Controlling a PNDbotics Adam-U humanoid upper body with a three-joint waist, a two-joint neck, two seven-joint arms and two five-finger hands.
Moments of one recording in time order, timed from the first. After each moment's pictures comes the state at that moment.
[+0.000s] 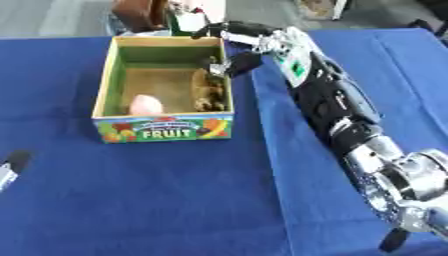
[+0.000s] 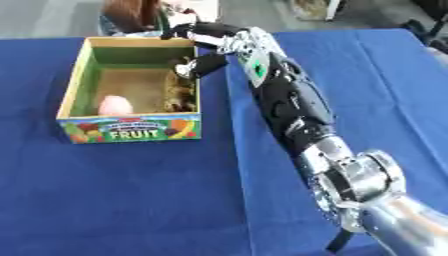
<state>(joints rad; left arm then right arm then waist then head) -0.19 0.31 -0.02 -1.87 -0.01 0.10 0.08 -1.18 -0.25 -0.08 -0.69 0.94 -0.66 0.49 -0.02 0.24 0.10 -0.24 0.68</state>
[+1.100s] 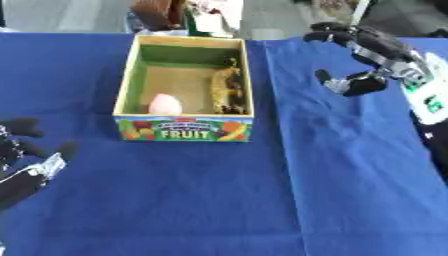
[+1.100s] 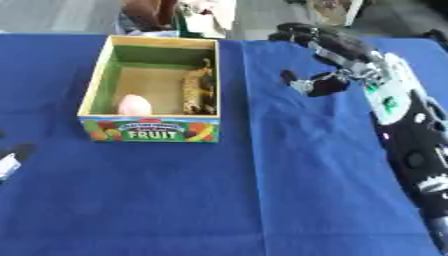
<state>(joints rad) -0.15 0.29 0.02 -1.84 -0.05 0.10 0.13 -0.82 -0.52 0.00 -1.10 0.63 -0.86 0.30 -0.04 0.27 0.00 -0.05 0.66</state>
